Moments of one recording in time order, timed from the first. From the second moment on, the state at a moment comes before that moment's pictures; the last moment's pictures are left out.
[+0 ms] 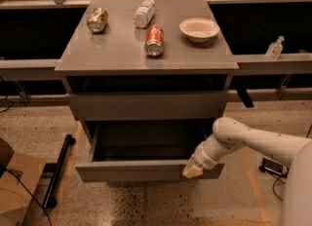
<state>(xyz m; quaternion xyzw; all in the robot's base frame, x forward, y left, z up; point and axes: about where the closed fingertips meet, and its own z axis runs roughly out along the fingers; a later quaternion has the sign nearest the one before) 0.518 -0.139 0.442 -0.58 0.78 0.23 0.11</state>
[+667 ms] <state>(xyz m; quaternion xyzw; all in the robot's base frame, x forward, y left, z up) 0.576 -0.106 0.463 -0.61 0.74 0.21 0.16</state>
